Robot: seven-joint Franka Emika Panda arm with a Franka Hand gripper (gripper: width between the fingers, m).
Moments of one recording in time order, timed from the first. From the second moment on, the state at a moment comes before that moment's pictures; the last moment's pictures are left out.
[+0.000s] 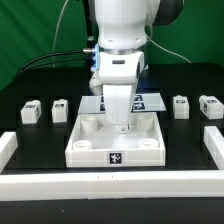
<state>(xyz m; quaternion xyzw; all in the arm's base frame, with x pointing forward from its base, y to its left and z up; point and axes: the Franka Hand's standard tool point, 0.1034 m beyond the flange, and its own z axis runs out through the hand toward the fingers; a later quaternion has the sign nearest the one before) 0.426 0.005 0.009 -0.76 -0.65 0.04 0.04</state>
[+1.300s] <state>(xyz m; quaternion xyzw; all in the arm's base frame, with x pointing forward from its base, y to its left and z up) 0.430 0.005 0.010 -0.77 -0.64 0.04 0.04</state>
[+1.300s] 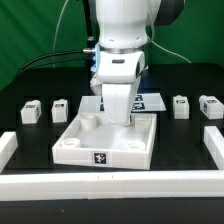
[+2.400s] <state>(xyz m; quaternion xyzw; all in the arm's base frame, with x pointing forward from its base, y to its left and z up) 0.462 0.067 0.011 -0.74 -0.68 0.02 0.04</state>
